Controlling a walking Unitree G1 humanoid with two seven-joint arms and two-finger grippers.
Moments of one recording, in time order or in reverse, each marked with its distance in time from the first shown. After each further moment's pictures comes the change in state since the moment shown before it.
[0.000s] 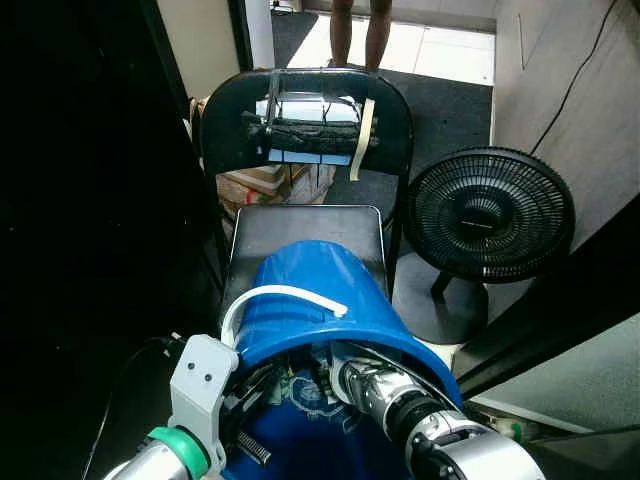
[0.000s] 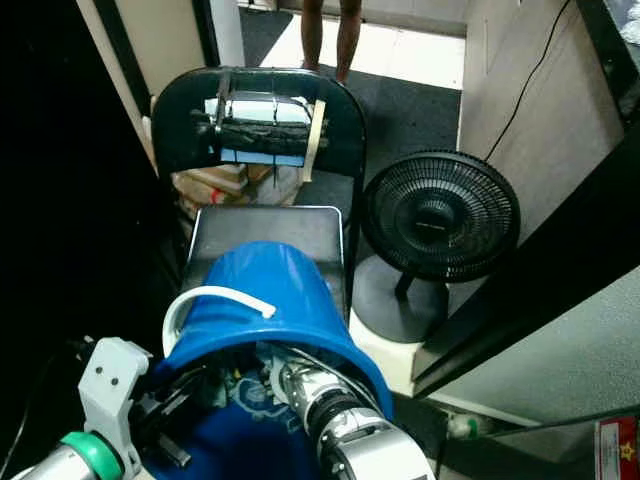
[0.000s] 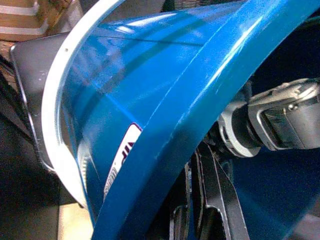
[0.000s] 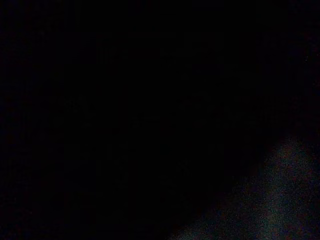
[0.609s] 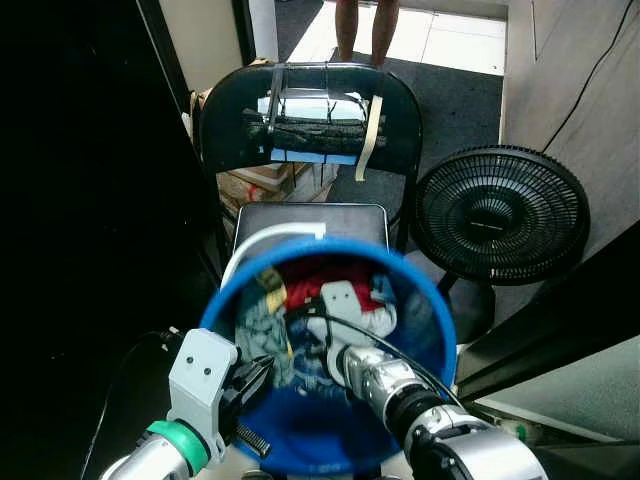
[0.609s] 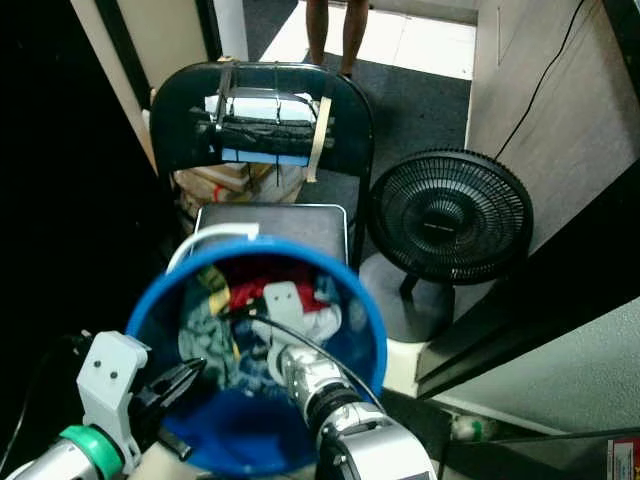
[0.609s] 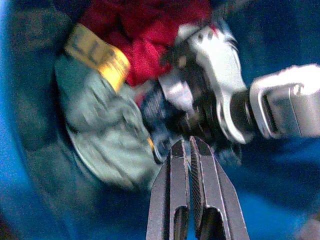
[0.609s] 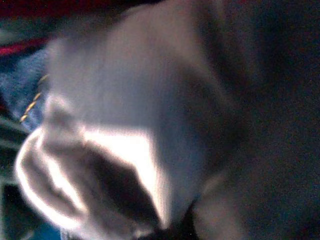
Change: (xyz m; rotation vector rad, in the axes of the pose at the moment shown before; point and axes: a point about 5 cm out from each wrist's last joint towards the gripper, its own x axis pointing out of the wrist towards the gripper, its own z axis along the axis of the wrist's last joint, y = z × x) left arm 0.002 0.001 0.003 0.011 -0.013 0.004; right arm -0.006 -0.002 0.037 0.174 -0.225 0.007
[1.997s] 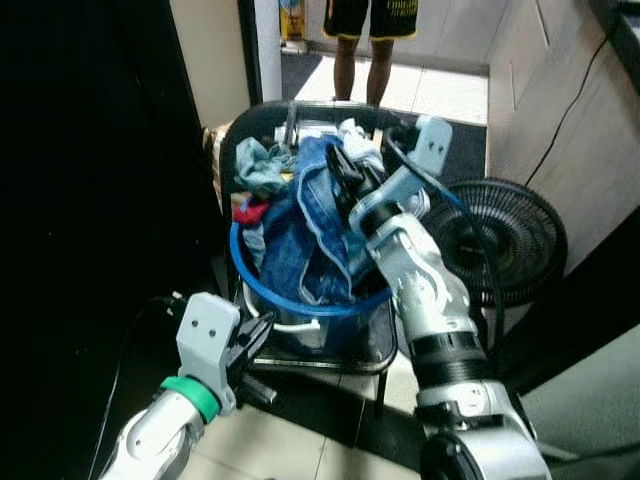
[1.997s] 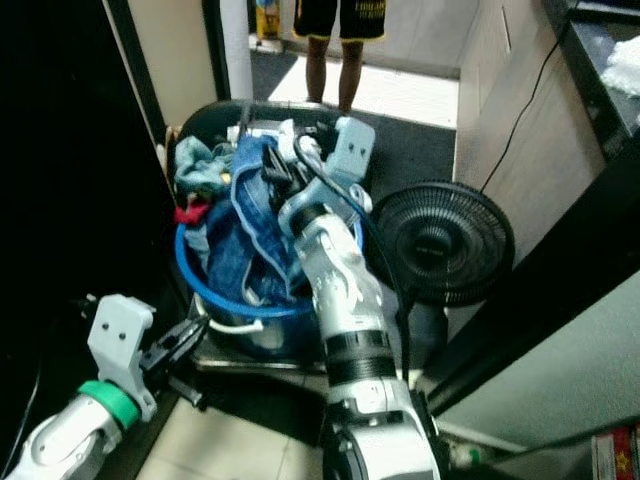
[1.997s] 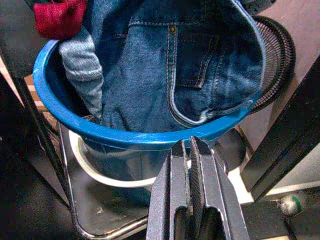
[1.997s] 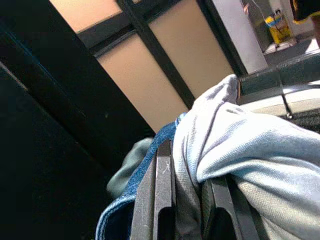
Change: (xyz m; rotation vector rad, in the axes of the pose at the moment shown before) left arm 0.033 0.016 0.014 0.029 -0.146 0.037; right arm -0.092 0.003 0.172 0.295 -0.844 0.370
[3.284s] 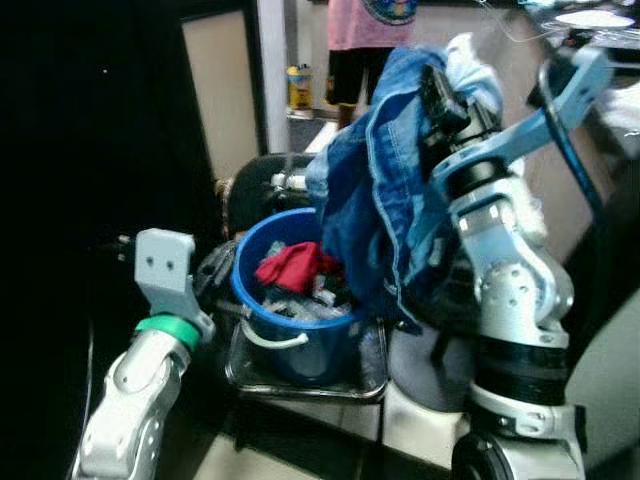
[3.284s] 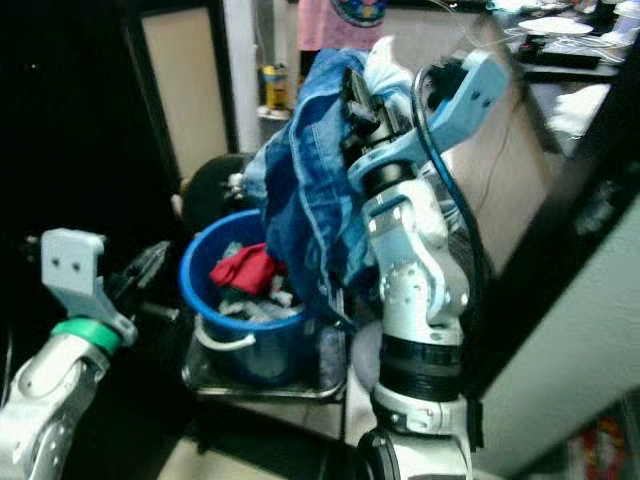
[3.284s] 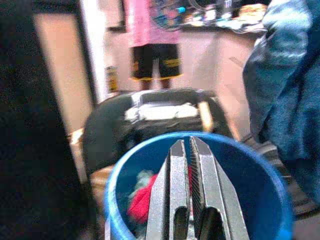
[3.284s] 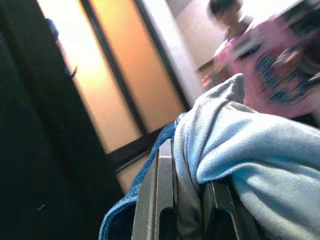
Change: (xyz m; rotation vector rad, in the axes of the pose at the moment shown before) left arm 0.030 0.049 0.051 -0.030 -0.179 0.265; right arm -0.029 0.005 0.104 -0.118 -0.312 -0.015
